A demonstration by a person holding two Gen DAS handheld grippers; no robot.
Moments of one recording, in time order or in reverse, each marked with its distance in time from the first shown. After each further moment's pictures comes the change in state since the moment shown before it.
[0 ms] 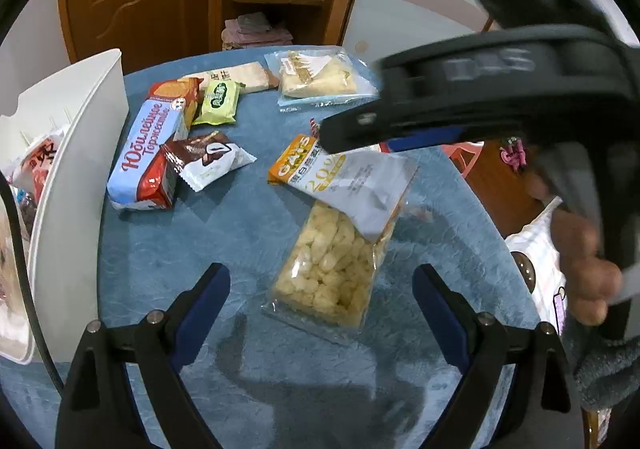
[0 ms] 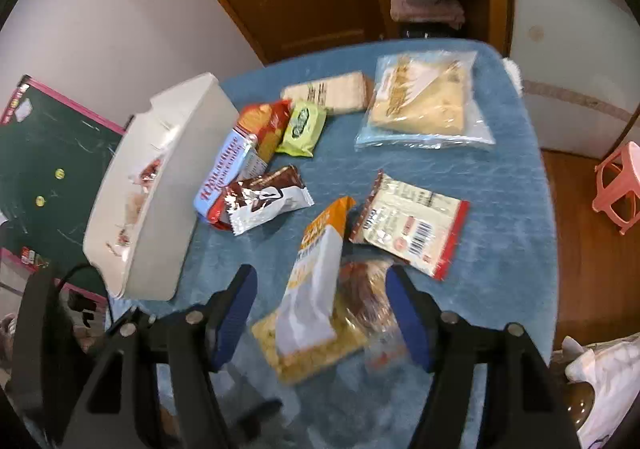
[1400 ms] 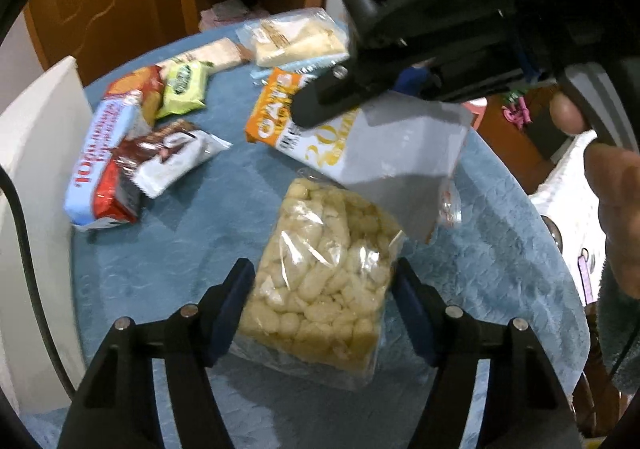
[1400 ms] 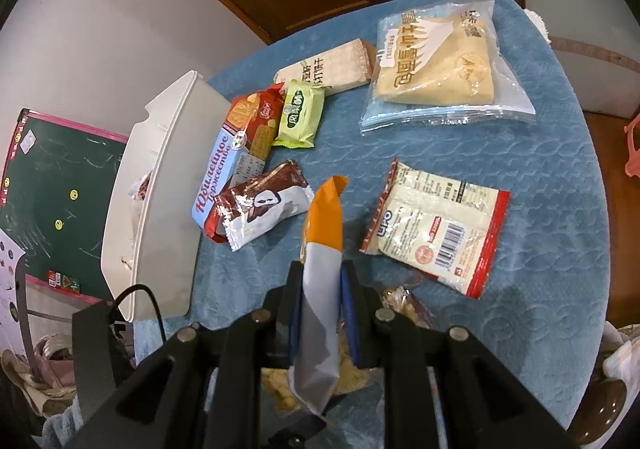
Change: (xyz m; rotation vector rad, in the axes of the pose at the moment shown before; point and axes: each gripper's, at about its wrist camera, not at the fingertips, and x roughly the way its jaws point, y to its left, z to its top) left arm 0.046 -0.012 0.009 0.130 0.076 0.045; right arm 0.019 -0.027 0.009 0.106 0.040 0.150
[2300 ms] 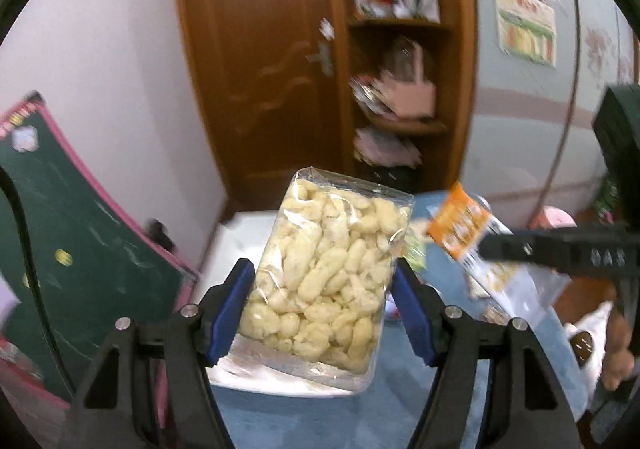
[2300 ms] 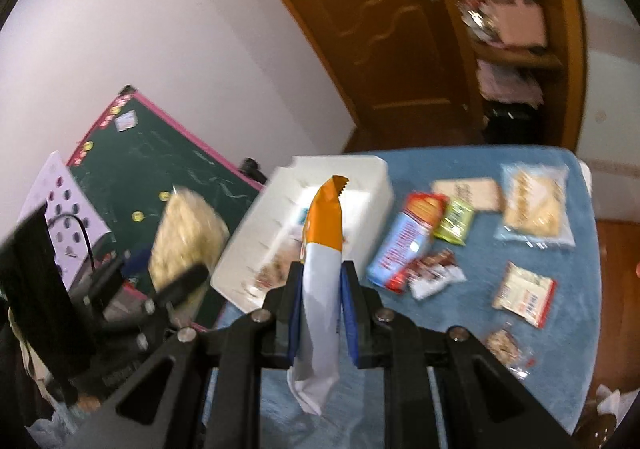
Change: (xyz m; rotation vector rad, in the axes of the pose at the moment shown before) left arm -0.302 0.125 0.009 -0.187 -0.405 0.440; right arm -0.121 0.201 -0.029 -0.280 -0.293 0.121
